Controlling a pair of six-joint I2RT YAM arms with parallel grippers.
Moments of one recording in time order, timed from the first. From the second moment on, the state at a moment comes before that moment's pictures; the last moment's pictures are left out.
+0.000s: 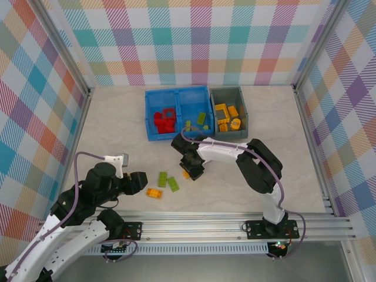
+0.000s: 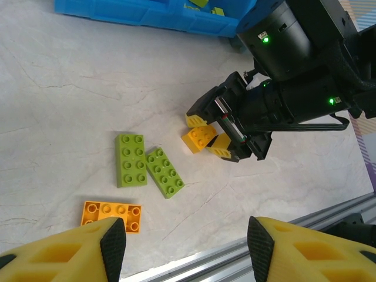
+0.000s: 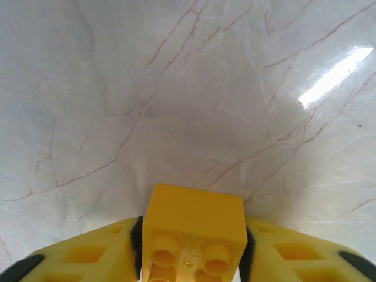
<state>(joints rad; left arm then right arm) -0.68 0.45 0.77 -0.97 0.00 -0.69 0.92 2.01 1.39 -0.80 -0.04 1.76</state>
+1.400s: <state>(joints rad) -1.01 1.46 1.32 -0.47 -0.22 -0.69 0.37 2.35 2.30 -1.10 0.40 0.44</state>
